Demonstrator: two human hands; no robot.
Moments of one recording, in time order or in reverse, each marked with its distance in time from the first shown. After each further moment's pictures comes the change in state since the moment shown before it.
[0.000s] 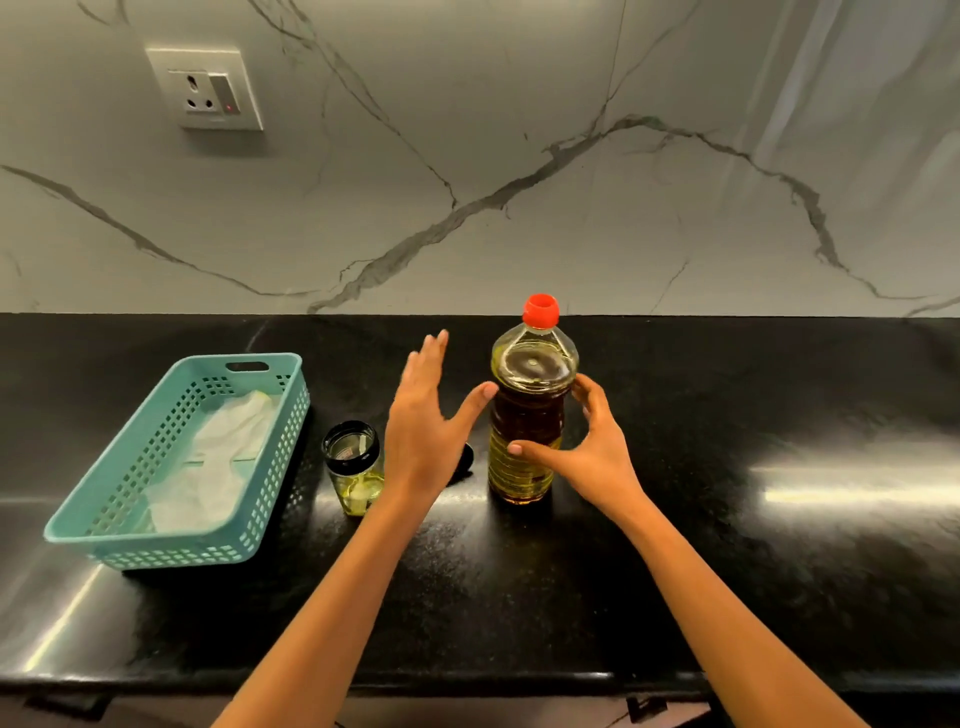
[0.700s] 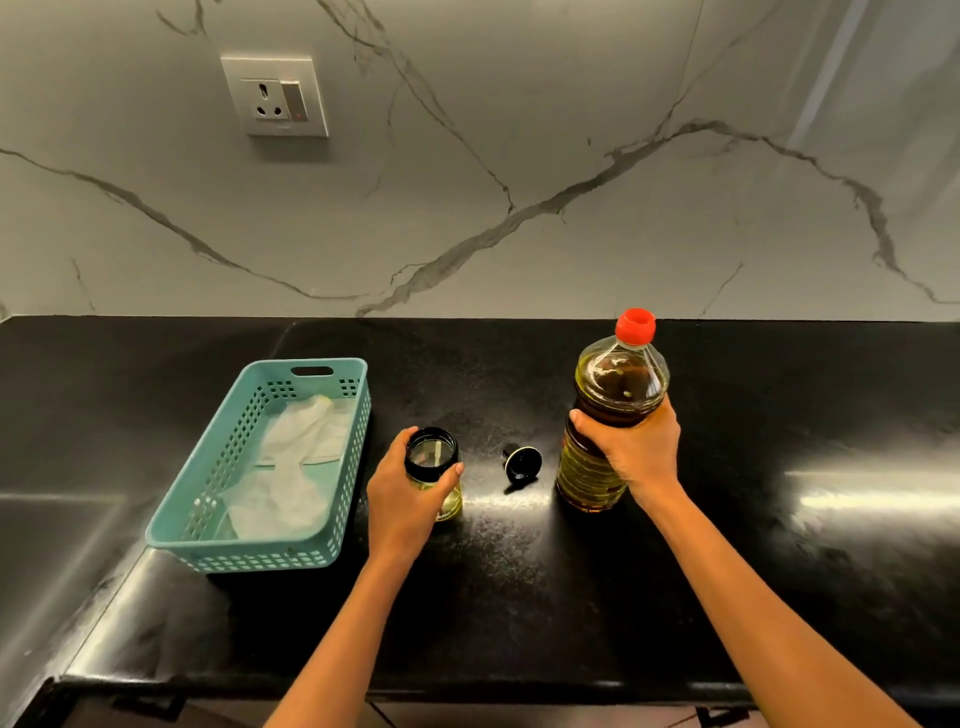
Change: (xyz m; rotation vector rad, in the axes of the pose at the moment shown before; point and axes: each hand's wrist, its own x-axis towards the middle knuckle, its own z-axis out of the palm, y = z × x) left_hand -0.030 -0.124 -0.060 0.045 0.111 -0.275; right_hand 0.023 -0.017 0.057 0.126 0.354 -0.002
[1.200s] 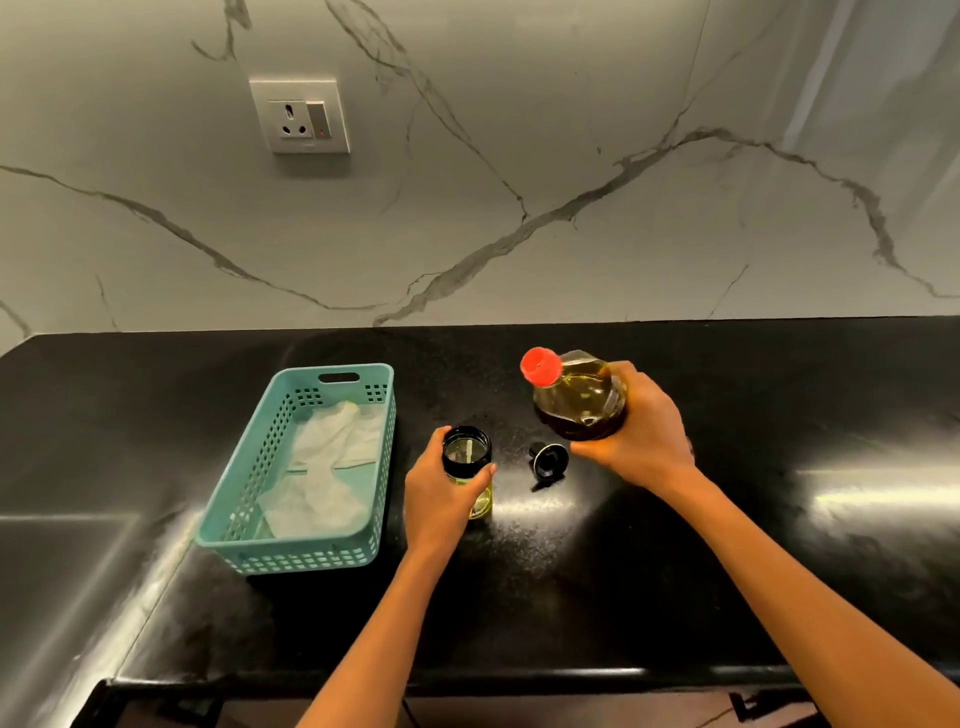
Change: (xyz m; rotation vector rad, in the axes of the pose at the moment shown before) left_hand 0.006 -0.005 -0.002 -0.010 -0.049 0.065; right_hand -0.018 -0.033 0.010 -0.534 -0.236 -0.450
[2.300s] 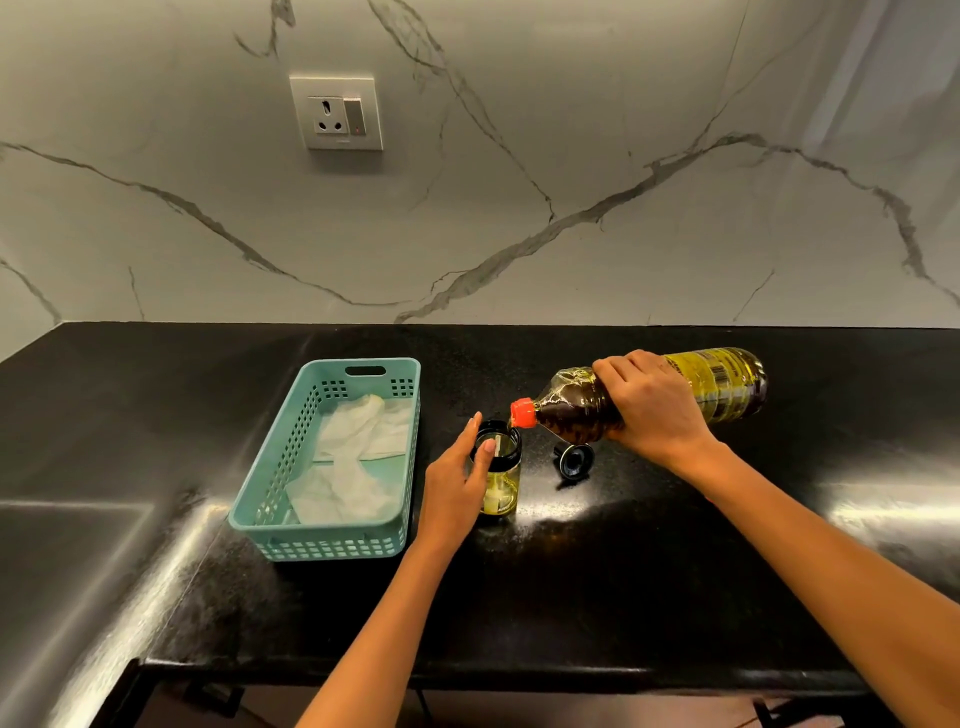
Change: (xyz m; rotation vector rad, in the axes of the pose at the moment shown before) left_hand -0.001 -0.009 -0.021 -0.126 -0.150 0.046; right_hand 0.028 -0.005 0.015 -0.716 -0.065 -0.443
